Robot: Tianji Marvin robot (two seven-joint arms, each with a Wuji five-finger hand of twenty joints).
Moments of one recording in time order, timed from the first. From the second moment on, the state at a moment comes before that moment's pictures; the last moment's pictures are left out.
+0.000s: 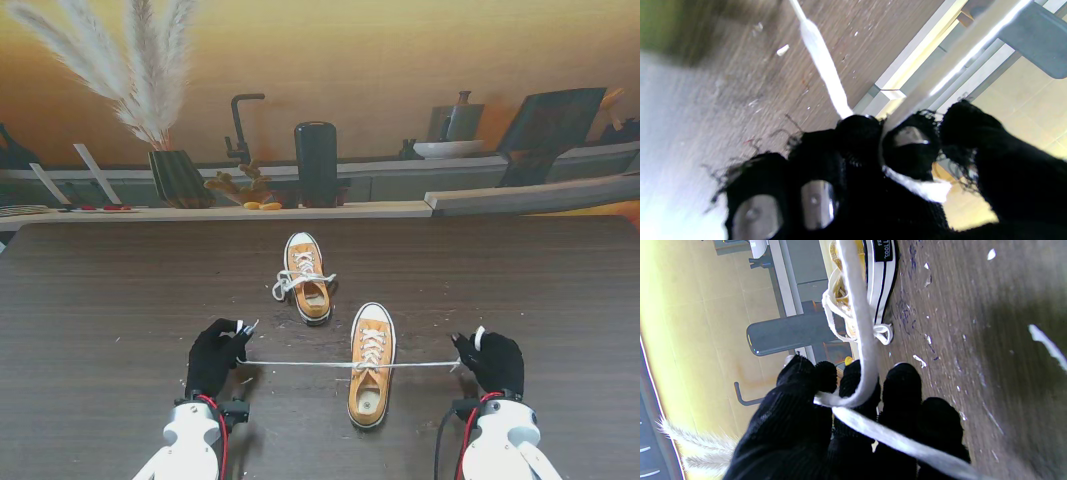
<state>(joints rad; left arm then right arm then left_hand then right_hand) 1.85 -1.29 -1.18 -1.61 0.02 -0.15 0.58 -1.93 -1.26 1.35 -1.62 -0.39 0.08 -0.65 1.08 -0.28 0.11 -0.03 0.69 0.05 1.01 0.51 1.13 0.16 0.94 0.88 0.86 0.27 1.17 0.80 0.45 0.31 1.48 0.87 0.36 -0.62 1.24 -0.12 1.33 0.08 1.28 0.94 1.34 0.17 1.10 0.80 1.30 0.19 1.48 1.47 1.14 0.44 1.81 0.85</state>
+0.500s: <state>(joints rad) 1.87 -1.26 -1.20 -1.64 0.12 -0.15 0.49 -1.98 -1.25 1.37 -1.72 -0.32 0.03 -0.53 1.01 -0.21 0.02 -0.02 0.60 0.04 0.69 0.46 0.70 0.16 0.60 0.73 0.44 0.25 0.77 0.76 0.04 0.25 1.10 0.76 0.31 -0.53 1.21 -0.17 1.23 -0.03 0.91 0.73 1.26 0.20 0.89 0.63 1.26 0.27 1.13 1.44 1.03 0.58 1.62 0.75</state>
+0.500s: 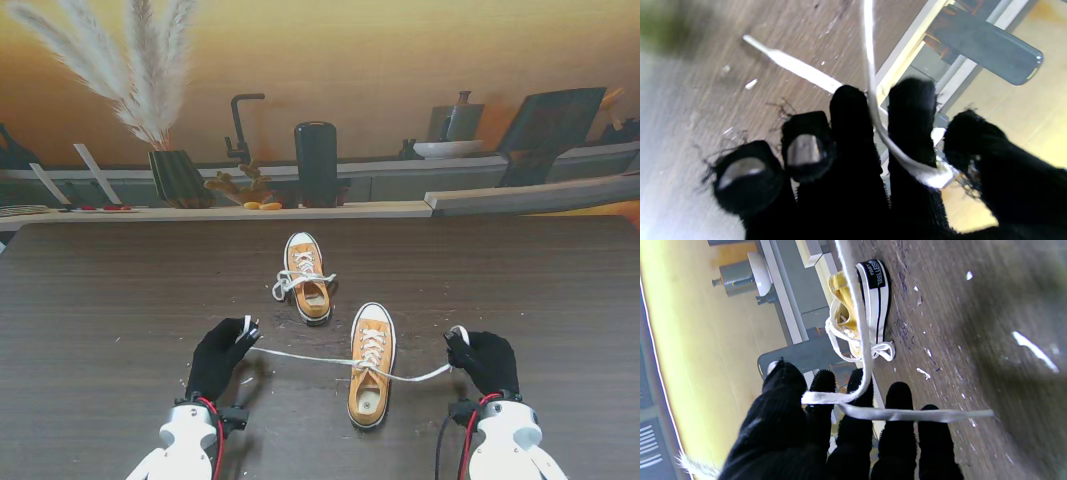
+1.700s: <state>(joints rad) 2.03 -1.14 -1.40 -1.80 0.78 0.10 0.32 -2.07 -1.14 1.44 -1.90 -0.86 0.41 -0.19 0.63 -0.15 0.02 0.03 0.84 0.04 0.98 0.68 0.76 0.17 0.41 0.57 0.52 0.24 0.61 0.70 0.15 0.25 1.04 0.69 0.07 -0.27 0.62 -0.15 1.14 -0.04 0.97 0.91 1.18 0.06 1.02 0.82 1.26 0.20 1.12 1.50 1.00 0.48 1.68 0.73</state>
